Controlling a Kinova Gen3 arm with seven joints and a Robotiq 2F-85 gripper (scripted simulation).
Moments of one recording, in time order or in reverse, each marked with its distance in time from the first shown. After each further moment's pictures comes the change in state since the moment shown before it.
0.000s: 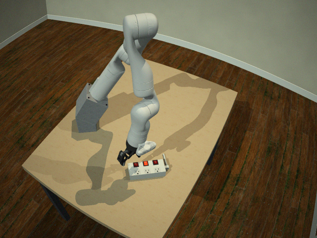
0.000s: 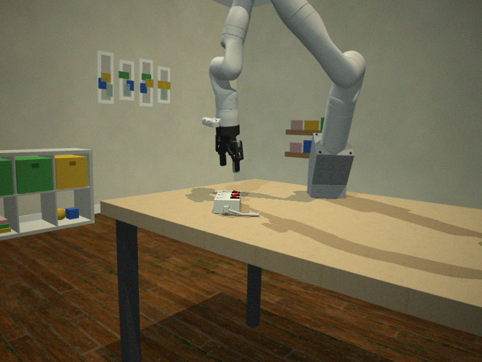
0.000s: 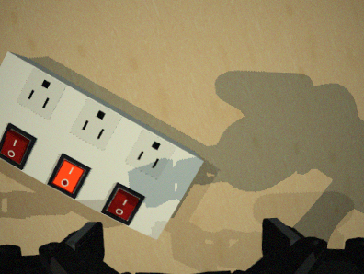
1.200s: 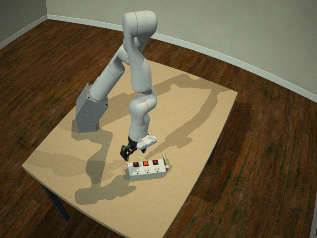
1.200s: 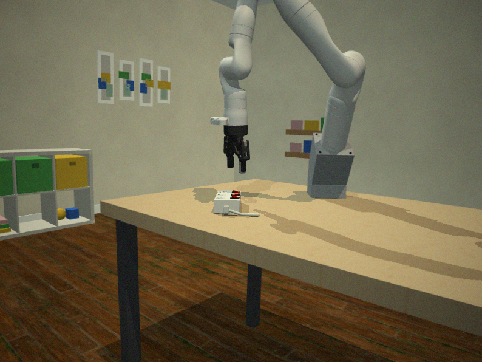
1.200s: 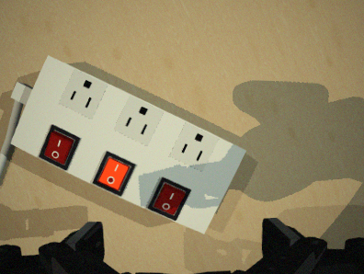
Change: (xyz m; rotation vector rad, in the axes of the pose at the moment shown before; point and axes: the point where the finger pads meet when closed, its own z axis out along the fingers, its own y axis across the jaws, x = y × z) arm -0.008 -0.031 -0.001 0.063 0.057 0.070
